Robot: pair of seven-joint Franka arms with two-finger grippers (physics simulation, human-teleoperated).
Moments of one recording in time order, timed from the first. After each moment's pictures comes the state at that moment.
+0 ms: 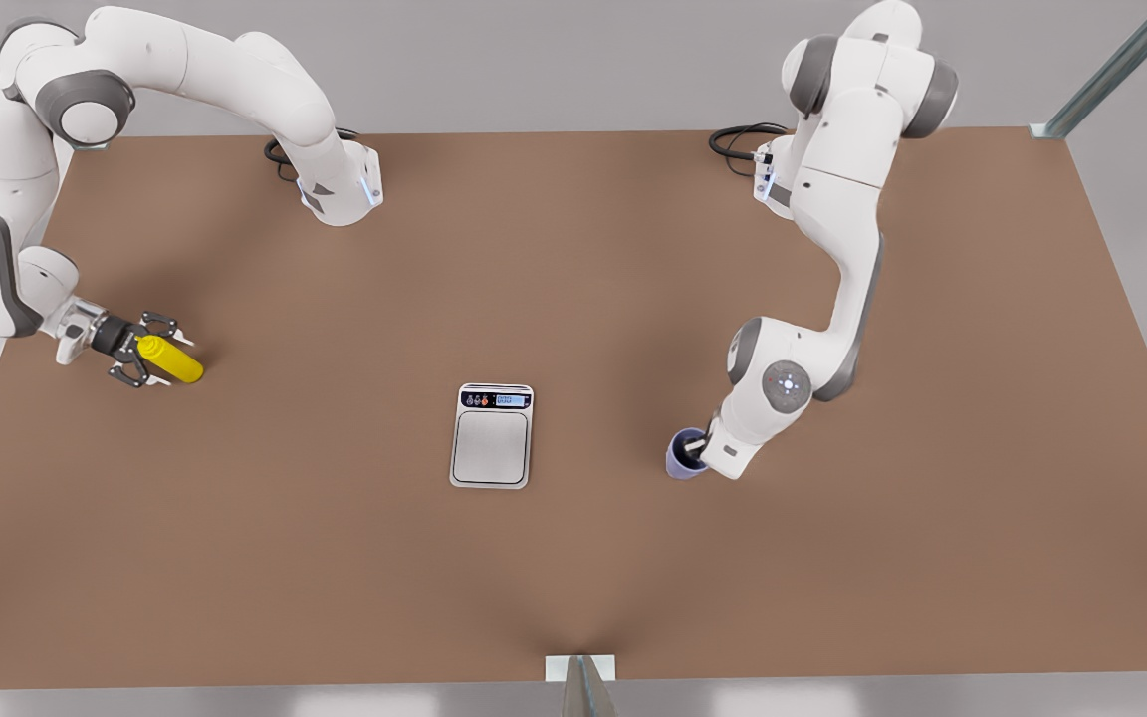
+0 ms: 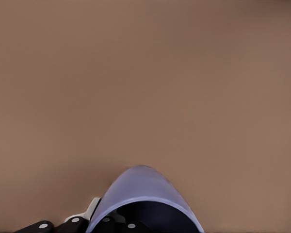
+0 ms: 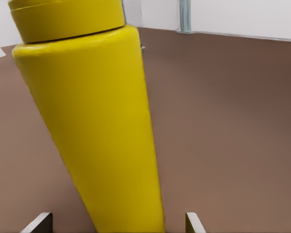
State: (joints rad) left arm -0.47 0.61 0.06 -1.68 -0.22 2.37 -0.51; right arm -0.92 0.73 0.01 -1.89 0.81 1.76 -2.55
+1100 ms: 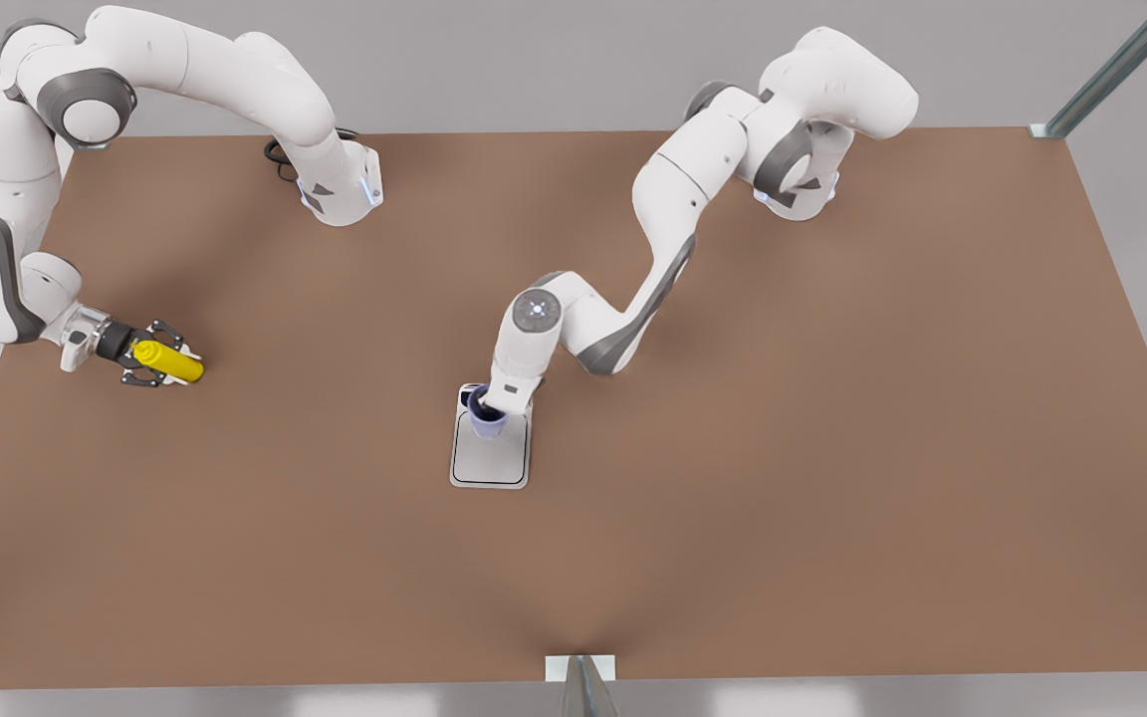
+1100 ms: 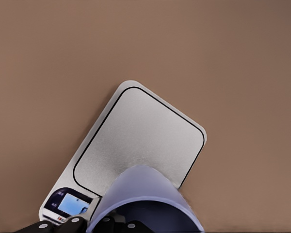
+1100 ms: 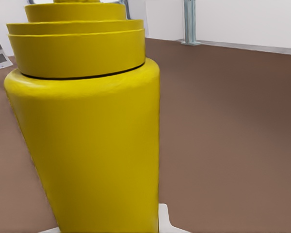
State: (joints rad) left arm -0.90 1.05 0.06 -0.97 -0.15 2.26 -1.32; right arm -0.92 0.71 0.04 -1.88 0.82 1.72 -2.52
